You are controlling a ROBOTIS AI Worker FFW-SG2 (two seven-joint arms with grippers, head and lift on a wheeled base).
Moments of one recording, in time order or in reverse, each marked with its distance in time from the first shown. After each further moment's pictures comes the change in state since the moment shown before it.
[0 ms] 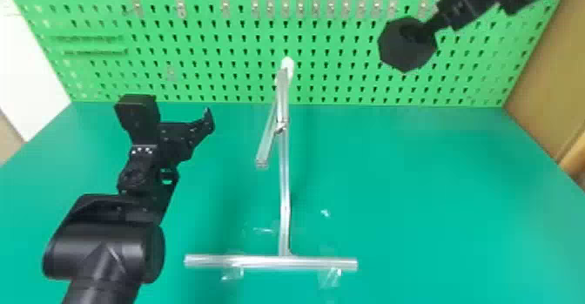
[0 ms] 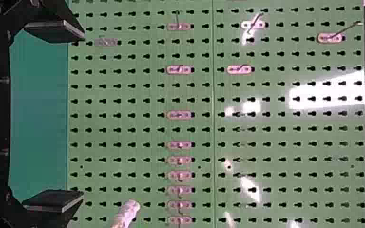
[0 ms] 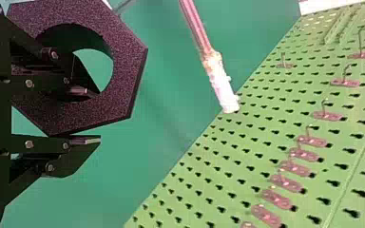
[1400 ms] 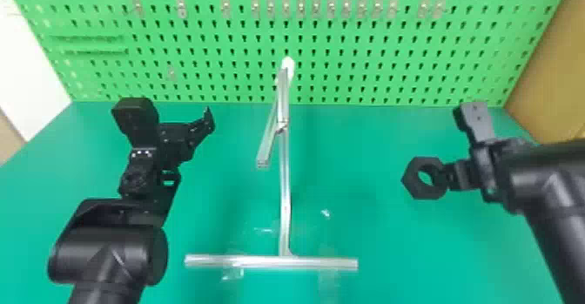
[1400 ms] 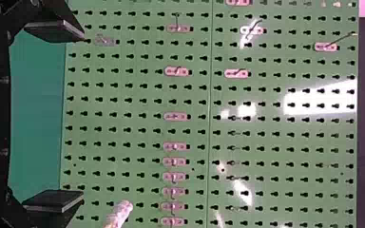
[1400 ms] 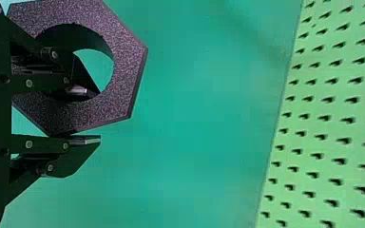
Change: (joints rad) left arm 0.004 -0.018 0.009 0.020 0.021 -0.050 0.000; right arm 0.850 0.230 -0.644 -0.291 0.294 -0.005 -0.478
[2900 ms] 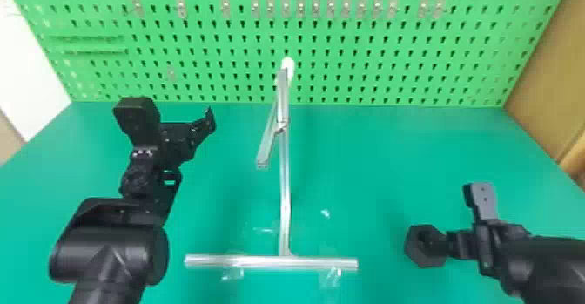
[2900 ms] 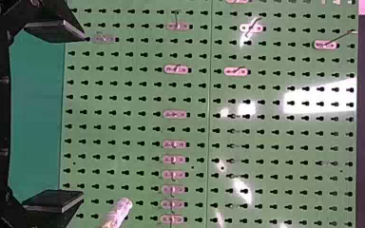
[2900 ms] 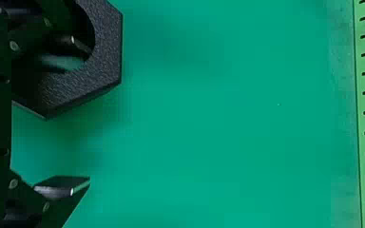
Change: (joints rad) left arm -0.001 0.000 -0.004 0.000 0.000 0.000 0.000; right arm 0.100 0.075 -0.229 0.510 -0.010 -0.519 0.007
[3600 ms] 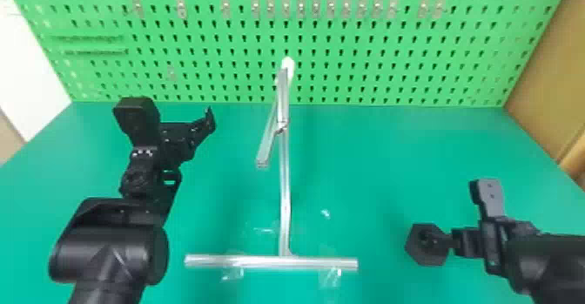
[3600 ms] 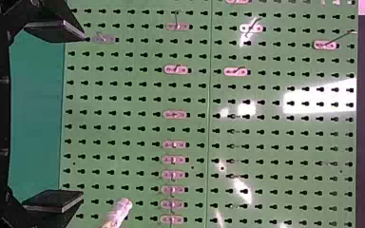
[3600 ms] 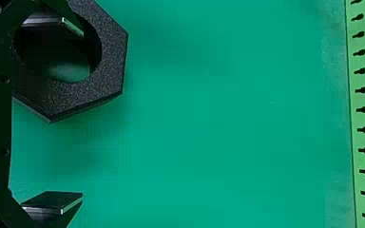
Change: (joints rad) left arm -0.001 0.000 0.000 0.000 0.000 0.000 0.000; right arm 0.034 -0.021 0.013 -0.106 -0.045 0.072 -0.001
